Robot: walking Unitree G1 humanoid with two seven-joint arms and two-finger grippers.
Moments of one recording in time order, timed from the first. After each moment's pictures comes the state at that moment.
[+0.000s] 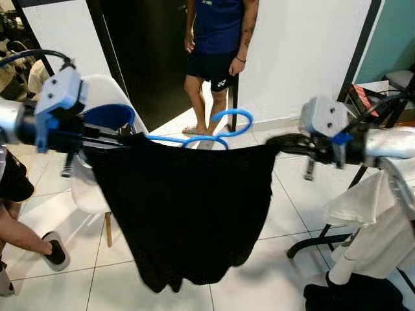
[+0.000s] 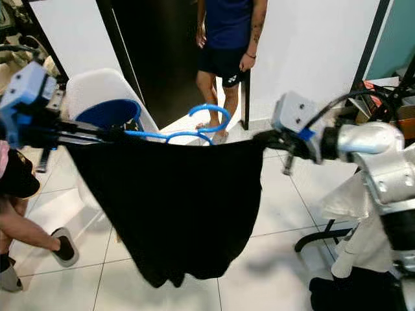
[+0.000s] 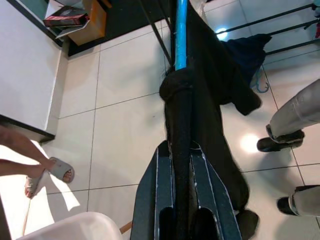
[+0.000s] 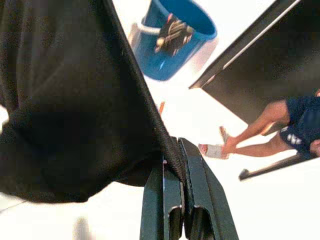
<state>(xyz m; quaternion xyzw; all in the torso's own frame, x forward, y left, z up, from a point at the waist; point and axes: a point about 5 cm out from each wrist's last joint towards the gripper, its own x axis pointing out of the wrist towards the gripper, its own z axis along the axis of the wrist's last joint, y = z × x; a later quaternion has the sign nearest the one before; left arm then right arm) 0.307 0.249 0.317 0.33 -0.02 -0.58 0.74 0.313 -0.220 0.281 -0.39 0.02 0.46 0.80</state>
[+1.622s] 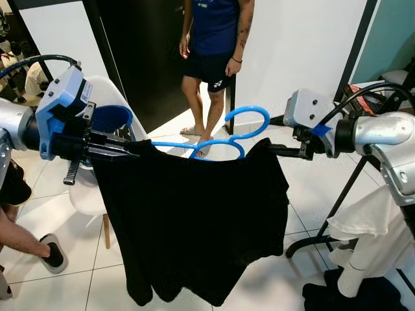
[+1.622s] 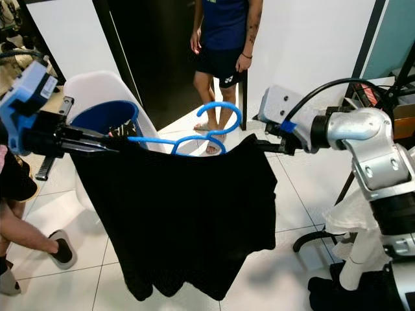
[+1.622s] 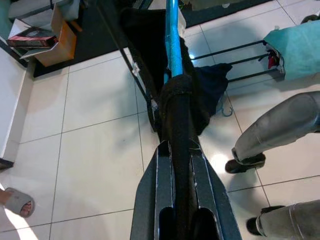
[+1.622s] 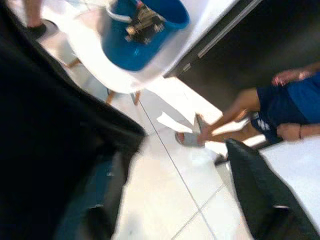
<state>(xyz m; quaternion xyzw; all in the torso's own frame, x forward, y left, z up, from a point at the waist) 0.295 0.230 0.311 0.27 -0.02 -0.65 0.71 0.334 -0.209 0.297 -0.41 0.01 0.40 0.82</state>
